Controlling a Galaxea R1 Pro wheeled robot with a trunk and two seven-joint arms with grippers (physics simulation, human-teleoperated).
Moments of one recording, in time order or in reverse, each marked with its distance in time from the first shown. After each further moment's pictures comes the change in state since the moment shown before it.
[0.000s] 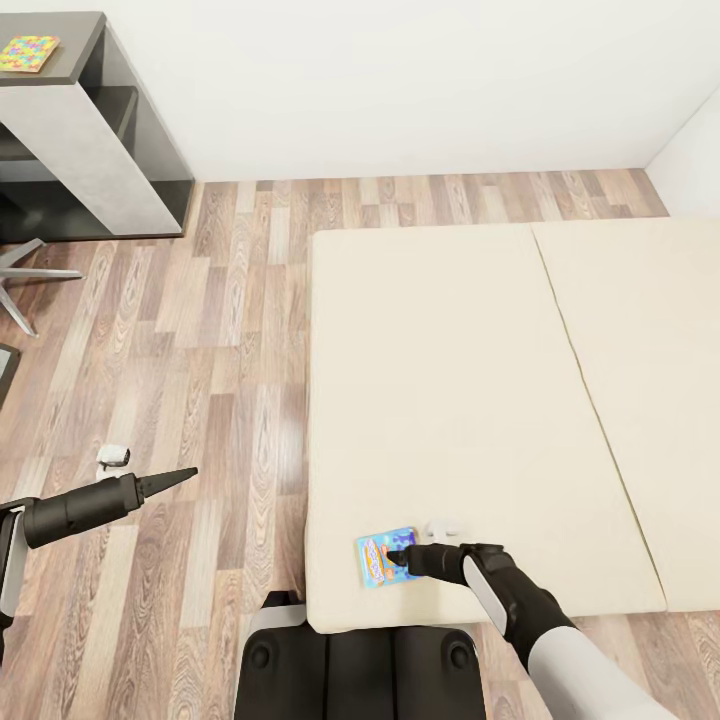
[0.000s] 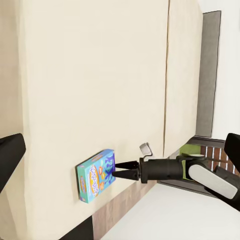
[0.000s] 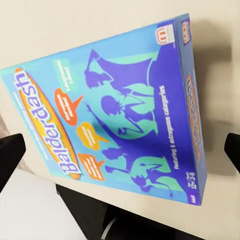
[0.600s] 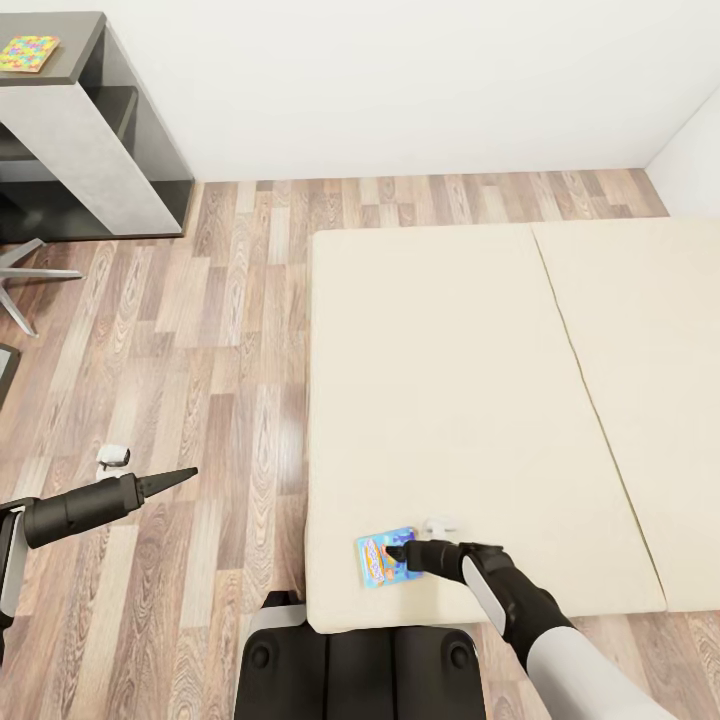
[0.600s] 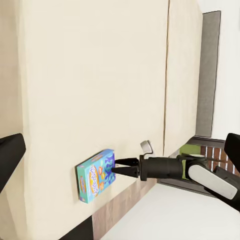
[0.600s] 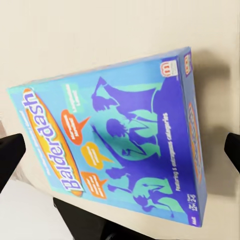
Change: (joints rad) left arm 0.000 0.000 0.000 0.000 0.000 0.000 0.000; right arm 0.000 0.004 -0.001 0.001 0.005 -0.059 0.001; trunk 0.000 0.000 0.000
